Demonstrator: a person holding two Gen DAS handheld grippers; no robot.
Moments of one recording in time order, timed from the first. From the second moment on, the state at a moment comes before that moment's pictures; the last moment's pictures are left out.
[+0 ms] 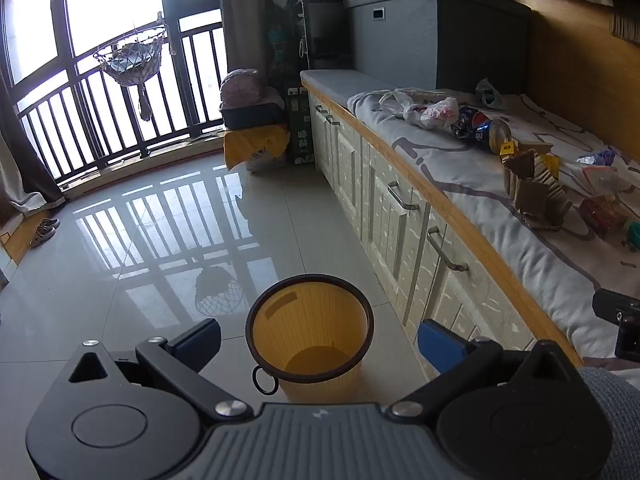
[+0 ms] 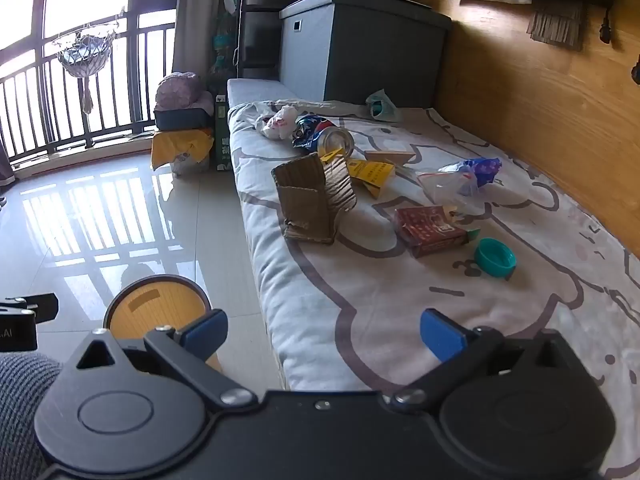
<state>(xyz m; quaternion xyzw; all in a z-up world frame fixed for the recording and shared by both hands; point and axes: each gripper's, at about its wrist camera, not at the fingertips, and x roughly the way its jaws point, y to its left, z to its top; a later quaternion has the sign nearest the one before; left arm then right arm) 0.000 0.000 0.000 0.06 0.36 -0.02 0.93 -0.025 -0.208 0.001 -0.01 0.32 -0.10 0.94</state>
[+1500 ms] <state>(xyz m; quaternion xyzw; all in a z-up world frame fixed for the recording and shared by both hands) 0.000 0.000 0.000 0.06 0.35 -0.02 0.93 -0.026 -0.208 0.003 -0.01 0.32 -0.10 0.94</state>
